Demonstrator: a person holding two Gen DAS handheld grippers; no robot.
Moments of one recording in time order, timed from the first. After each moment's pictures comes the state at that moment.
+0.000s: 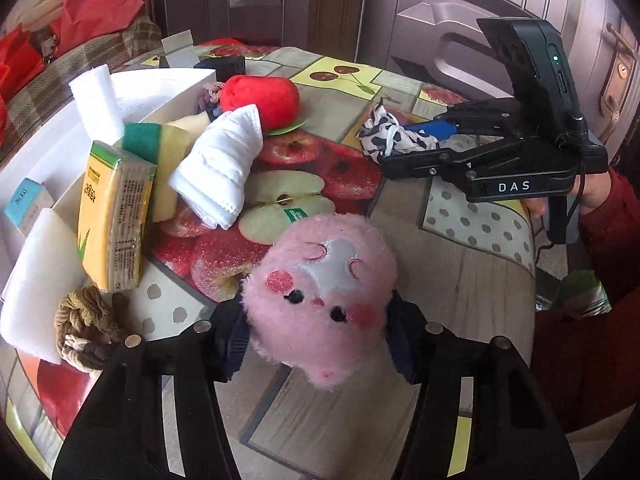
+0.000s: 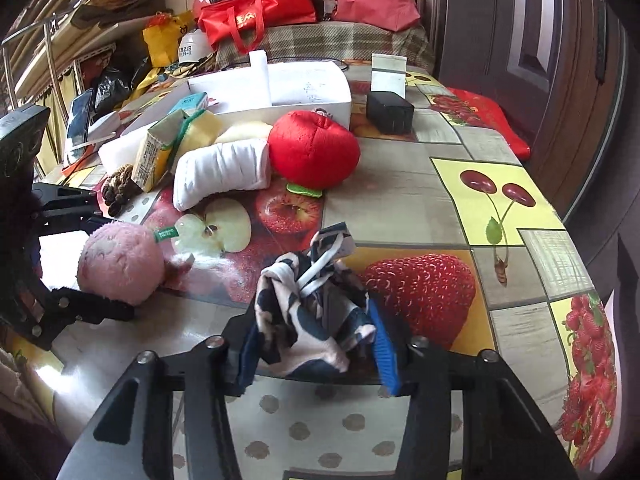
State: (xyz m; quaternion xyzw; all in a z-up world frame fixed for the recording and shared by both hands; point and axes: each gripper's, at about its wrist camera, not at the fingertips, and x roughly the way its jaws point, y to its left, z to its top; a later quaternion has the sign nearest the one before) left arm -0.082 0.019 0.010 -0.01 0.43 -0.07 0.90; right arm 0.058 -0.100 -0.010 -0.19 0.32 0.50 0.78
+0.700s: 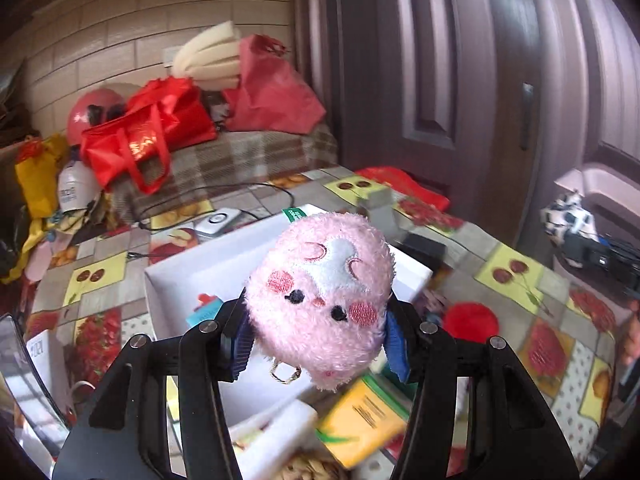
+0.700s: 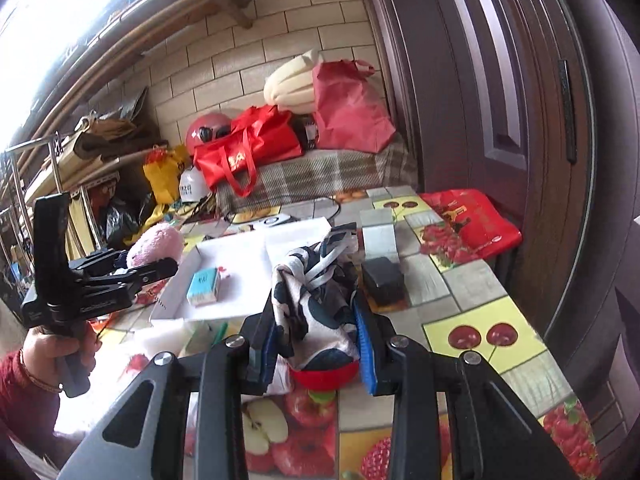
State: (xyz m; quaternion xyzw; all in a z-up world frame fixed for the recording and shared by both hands) left arm -0.058 0.144 0.126 -0.04 0.23 0.22 0.95; right arm 0.086 -0.081 0.105 -0.01 0.19 0.51 0.84
